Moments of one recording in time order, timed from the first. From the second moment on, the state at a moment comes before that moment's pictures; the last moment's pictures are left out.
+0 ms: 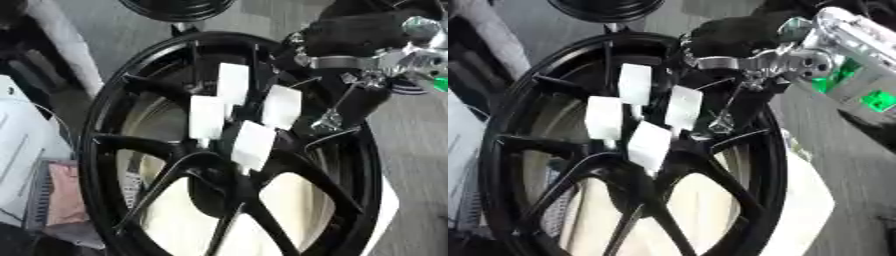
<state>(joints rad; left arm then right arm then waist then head) -0.24 0.50 -0.08 -1.98 0.19 -0.47 0.14 -0.93 -0.96 0.62 -1.92 0.37 0.02 0.58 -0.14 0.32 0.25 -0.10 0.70</state>
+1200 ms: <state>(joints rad) -0.24 0.50 -0.08 -1.98 0.19 -0.46 0.15 -0.92 -0.95 0.61 -1.90 0.37 0.11 0.55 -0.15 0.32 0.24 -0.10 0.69</state>
